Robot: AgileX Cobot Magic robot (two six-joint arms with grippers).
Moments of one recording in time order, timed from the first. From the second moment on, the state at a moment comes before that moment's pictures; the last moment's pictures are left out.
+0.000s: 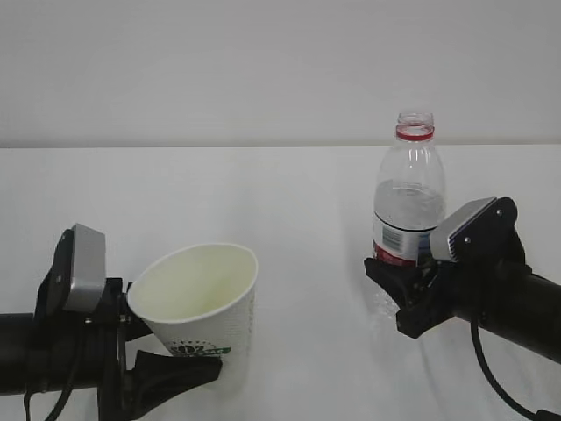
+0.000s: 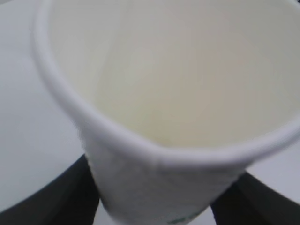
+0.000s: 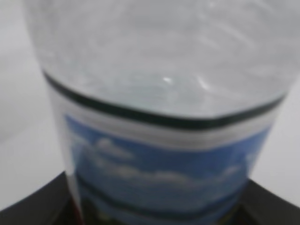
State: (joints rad) left arm -0.27 1.85 -0.36 1.02 -1.15 -0.28; right arm 0.22 1.91 -0.40 -0.44 -1.09 -0.02
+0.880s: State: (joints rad) left arm -0.50 1.85 -0.36 0.86 -1.15 -0.20; right arm 0.22 1.91 -0.40 -0.44 -1.09 -0.02
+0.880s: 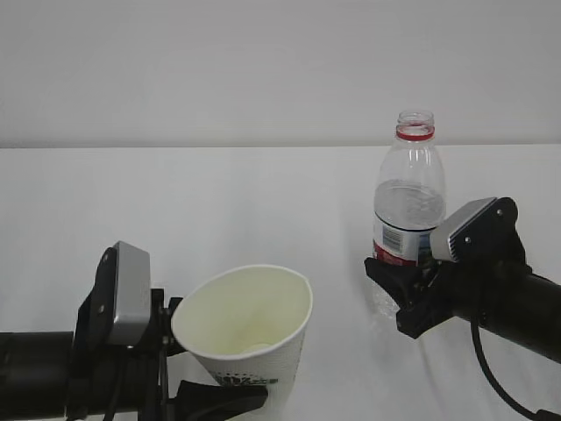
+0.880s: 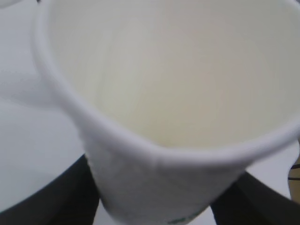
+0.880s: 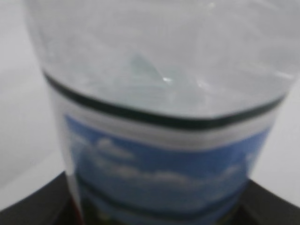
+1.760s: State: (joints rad) left arm -0.50 1.84 -0.53 1.01 -1.01 -0.33; right arm 0.22 1.91 -0.40 -0.44 -1.09 -0.06
